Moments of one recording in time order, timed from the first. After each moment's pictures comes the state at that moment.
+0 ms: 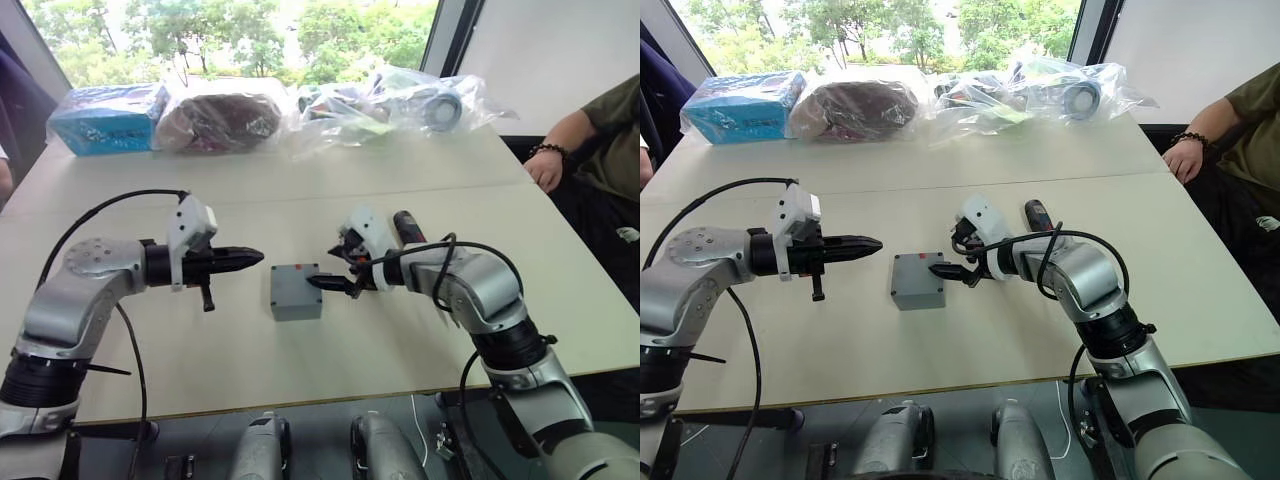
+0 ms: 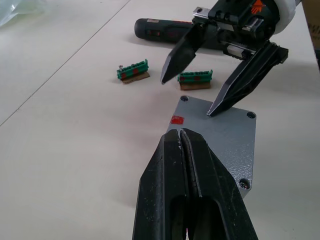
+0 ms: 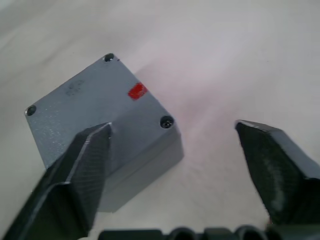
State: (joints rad) left arm -0.40 0.81 0.05 -0.22 -0.51 0.57 -1.08; right arm -0.67 -0.46 0.25 -0.21 0.42 1.07 0.64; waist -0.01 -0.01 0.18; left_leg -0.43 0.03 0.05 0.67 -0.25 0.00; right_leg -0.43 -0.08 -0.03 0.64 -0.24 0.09
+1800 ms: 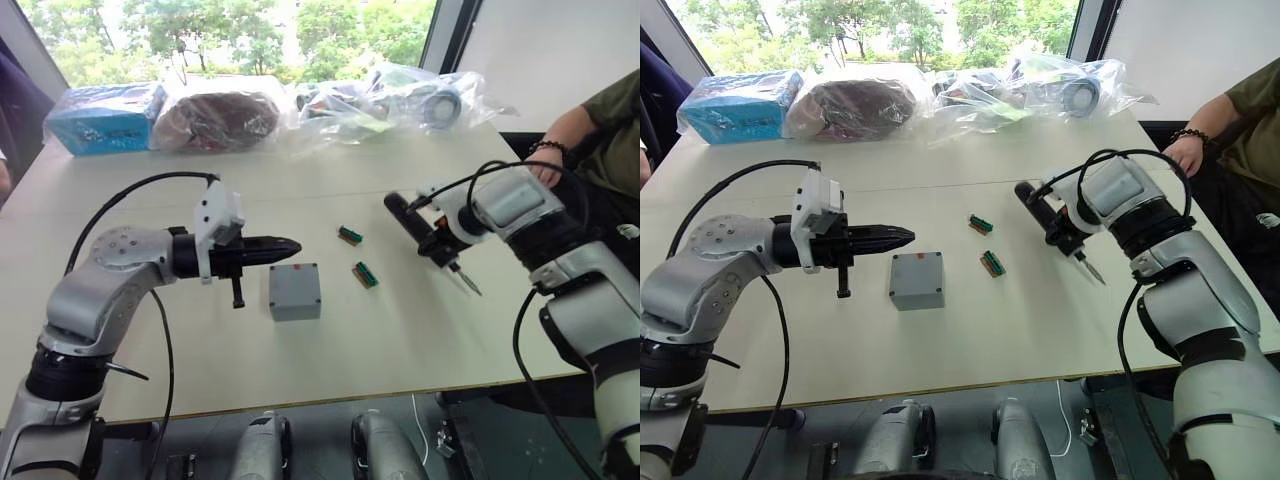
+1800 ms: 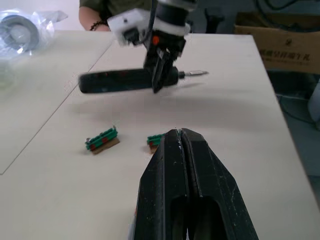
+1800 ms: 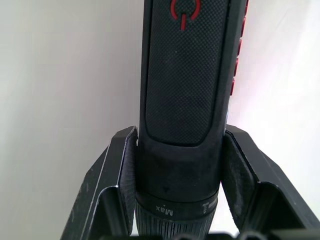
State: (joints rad) left arm -0.50 0.73 -0.02 -0.30 -0.57 0.56 -1.04; right arm -1.17 -0.73 0.48 0.44 0.16 1.07 0.86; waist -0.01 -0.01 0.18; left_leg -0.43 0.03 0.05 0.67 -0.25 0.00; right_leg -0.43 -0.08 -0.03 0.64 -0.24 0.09
